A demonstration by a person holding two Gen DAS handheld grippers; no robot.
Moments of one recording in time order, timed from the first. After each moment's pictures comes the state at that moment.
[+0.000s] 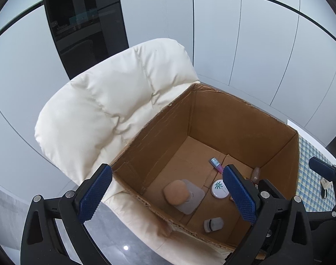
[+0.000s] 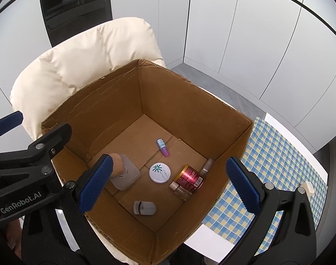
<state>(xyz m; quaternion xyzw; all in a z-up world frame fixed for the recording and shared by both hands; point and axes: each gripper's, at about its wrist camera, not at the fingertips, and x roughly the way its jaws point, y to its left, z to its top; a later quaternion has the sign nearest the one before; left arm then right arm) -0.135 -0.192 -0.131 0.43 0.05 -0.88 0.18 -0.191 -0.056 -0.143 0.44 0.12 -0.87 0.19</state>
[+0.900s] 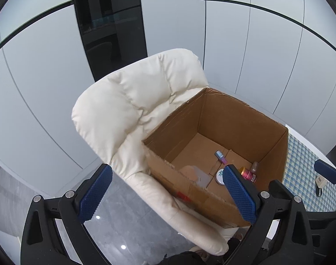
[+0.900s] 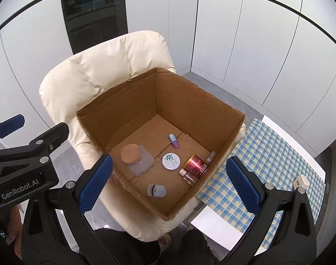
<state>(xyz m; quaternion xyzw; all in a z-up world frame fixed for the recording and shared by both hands) -0.046 -0.189 -0.090 0.41 0.07 -0.89 0.21 -0.113 -0.037 -0.096 0.41 0.12 -0.88 0.22</state>
